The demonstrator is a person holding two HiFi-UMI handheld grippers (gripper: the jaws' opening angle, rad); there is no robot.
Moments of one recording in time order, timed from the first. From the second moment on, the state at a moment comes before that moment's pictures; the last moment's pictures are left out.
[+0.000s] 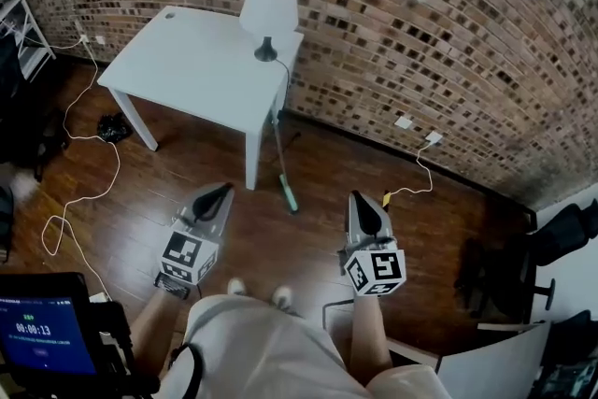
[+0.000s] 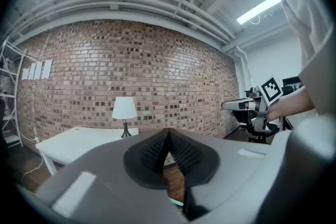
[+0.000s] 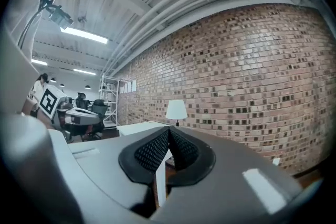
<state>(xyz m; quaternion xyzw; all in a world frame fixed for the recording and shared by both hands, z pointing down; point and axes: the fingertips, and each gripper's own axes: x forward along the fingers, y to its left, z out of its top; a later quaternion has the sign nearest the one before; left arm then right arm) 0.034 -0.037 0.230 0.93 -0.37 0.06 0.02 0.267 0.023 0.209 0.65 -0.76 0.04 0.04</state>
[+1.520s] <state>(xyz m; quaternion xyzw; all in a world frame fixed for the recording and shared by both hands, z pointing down) 0.027 0.291 0.219 0.93 -0.37 0.02 0.00 0.259 0.345 0.211 0.68 -0.73 0.05 -0.01</state>
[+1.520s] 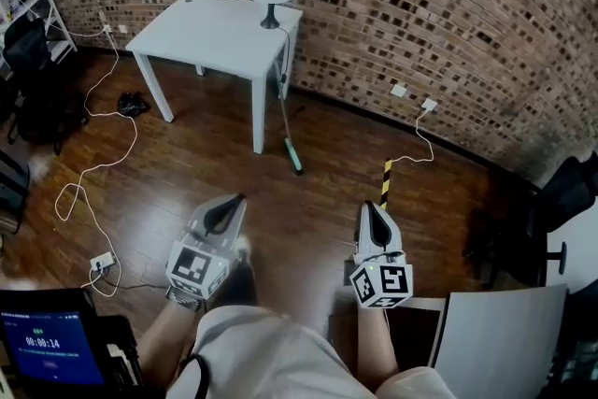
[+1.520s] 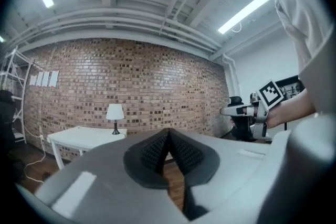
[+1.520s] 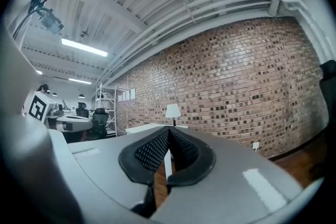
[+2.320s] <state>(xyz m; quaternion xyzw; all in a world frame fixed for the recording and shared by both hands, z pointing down) -0.001 0.452 0.185 0.93 -0.37 -0.02 0.04 0.227 0.499 0.191 0.65 -0.76 0.07 -0.02</state>
